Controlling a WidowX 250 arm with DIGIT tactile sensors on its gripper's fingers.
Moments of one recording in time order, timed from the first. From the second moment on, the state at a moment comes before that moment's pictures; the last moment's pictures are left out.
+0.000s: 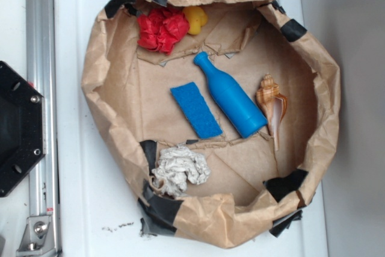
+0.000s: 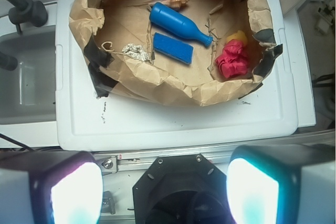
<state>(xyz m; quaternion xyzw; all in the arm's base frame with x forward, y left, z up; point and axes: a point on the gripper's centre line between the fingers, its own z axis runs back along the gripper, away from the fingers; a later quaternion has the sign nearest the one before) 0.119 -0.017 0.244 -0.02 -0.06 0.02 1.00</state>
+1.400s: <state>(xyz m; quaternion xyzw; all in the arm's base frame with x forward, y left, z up) 0.241 0.007 0.080 0.04 0.00 -0.16 0.99</state>
